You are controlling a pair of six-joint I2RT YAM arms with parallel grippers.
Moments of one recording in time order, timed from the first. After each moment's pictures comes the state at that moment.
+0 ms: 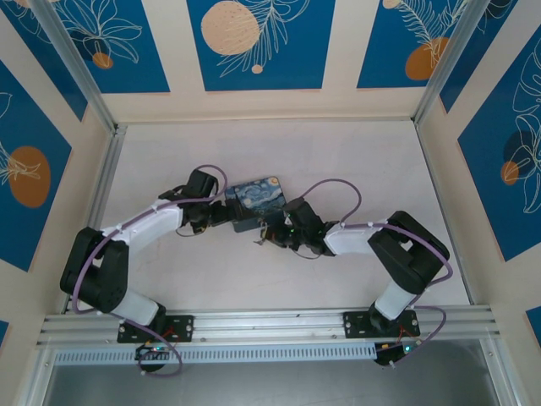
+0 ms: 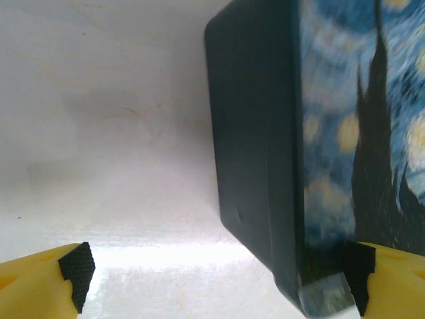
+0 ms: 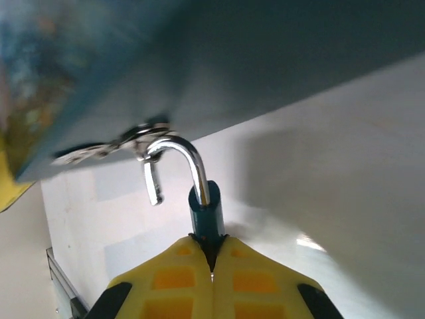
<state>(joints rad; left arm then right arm) -0.45 1.50 0.92 -0.52 0.15 -0.68 0.74 1.65 0.66 0.21 -0.28 1.08</state>
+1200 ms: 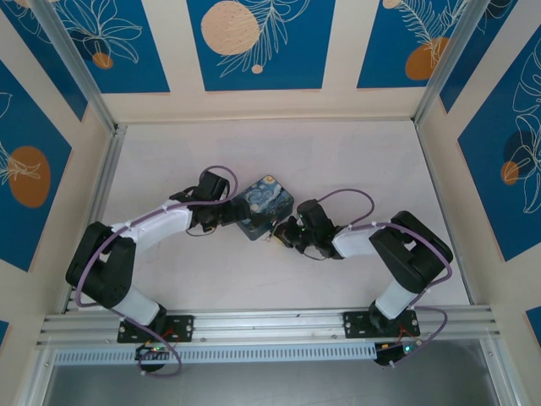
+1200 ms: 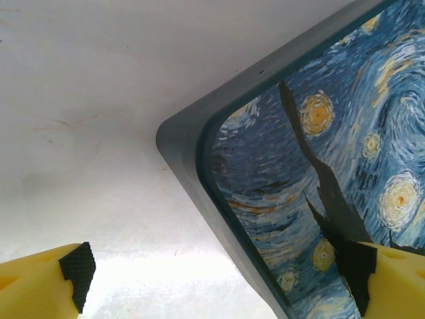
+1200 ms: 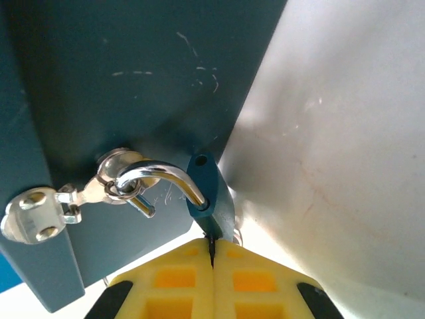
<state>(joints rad) -0.53 1.54 0.93 -0.43 0.11 -0.73 0.66 1.64 0.56 0.36 -0.33 1.30</state>
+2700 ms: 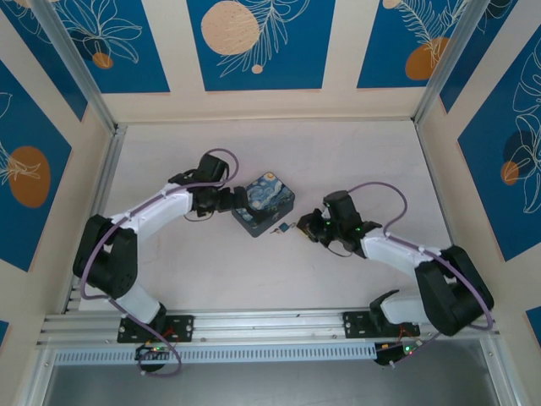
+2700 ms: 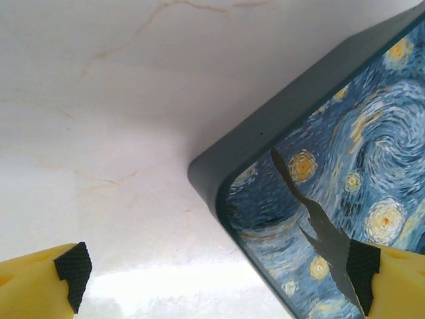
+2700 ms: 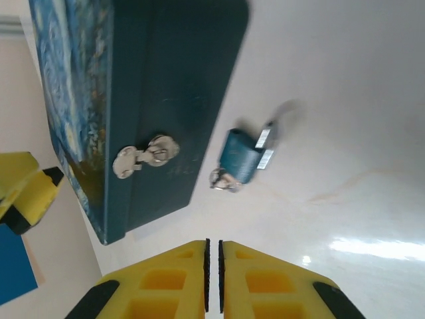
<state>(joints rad) -0.47 1.59 1.13 -0.63 0.06 -0.60 0.51 1.34 0.57 -0.01 -0.37 1.14</state>
